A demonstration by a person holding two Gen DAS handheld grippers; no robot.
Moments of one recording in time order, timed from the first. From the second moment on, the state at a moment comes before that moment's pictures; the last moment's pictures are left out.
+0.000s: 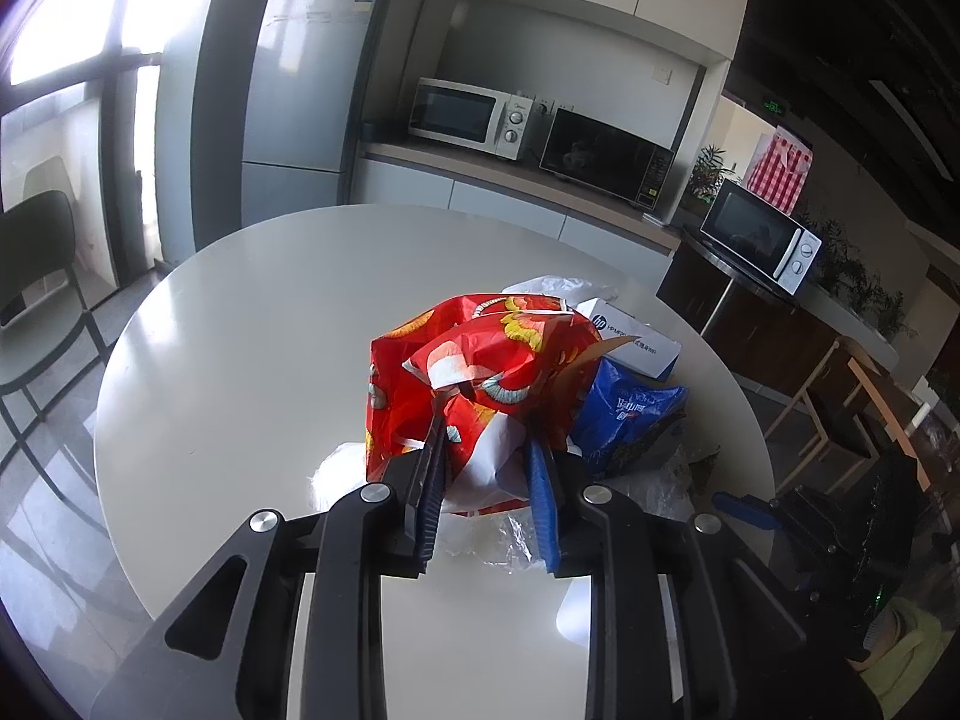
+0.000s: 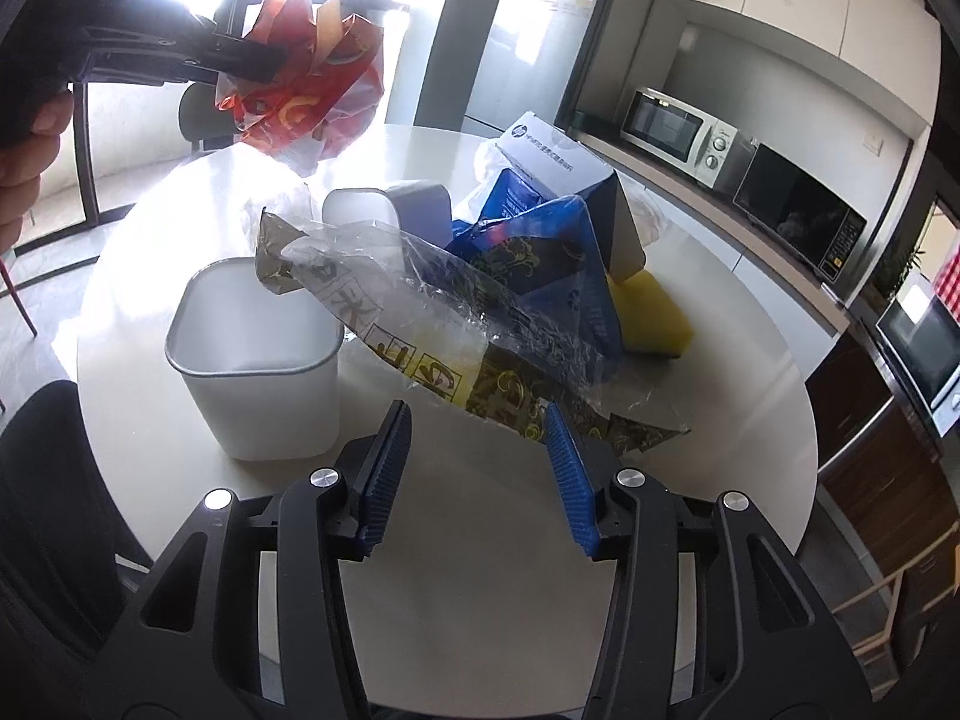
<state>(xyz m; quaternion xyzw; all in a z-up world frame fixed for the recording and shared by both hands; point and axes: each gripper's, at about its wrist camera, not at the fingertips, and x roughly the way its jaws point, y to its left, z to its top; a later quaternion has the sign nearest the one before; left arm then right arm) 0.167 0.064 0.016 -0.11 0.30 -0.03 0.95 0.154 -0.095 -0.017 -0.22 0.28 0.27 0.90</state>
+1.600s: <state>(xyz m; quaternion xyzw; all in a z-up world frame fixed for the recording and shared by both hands) 0.026 0.032 0.033 -0.10 0.27 -0.06 0.95 0.008 -0.208 0.072 0.00 0.25 0.32 0.92</state>
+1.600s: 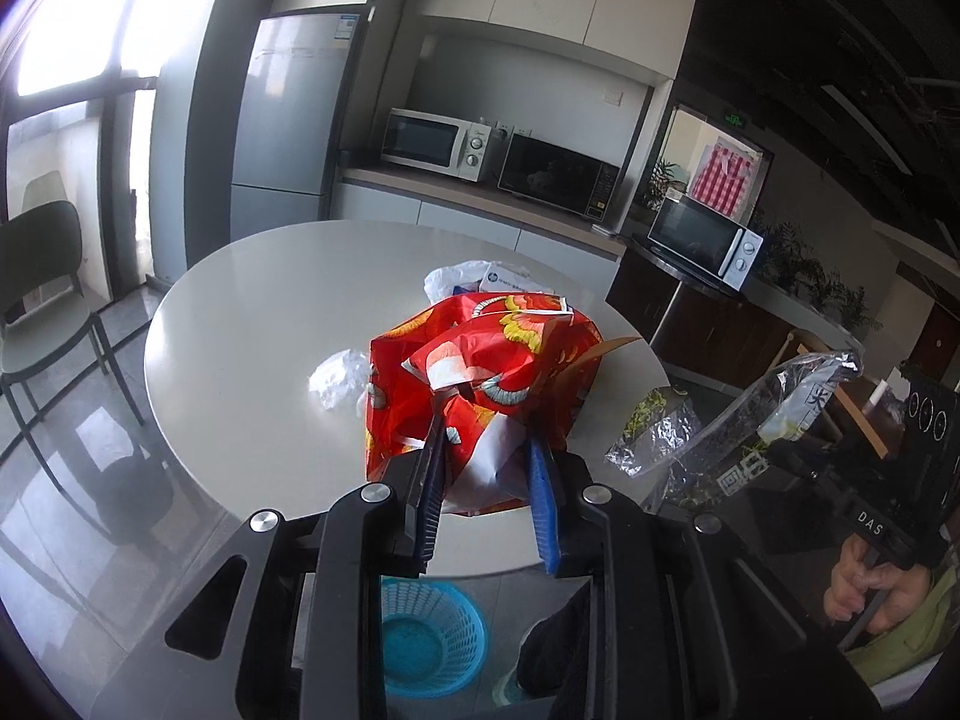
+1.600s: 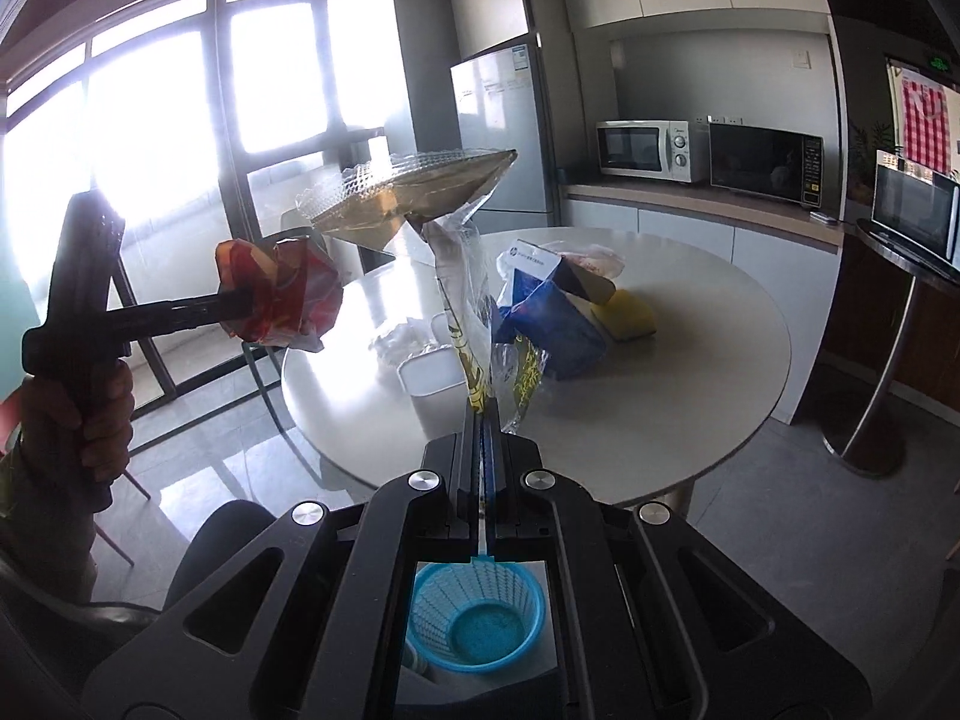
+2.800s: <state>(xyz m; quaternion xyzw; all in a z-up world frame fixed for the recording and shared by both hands) 0.041 0.024 -0.199 -0.13 0.50 -0.05 0.85 0.033 -0.138 -0.132 0.00 0.47 0.32 0.82</state>
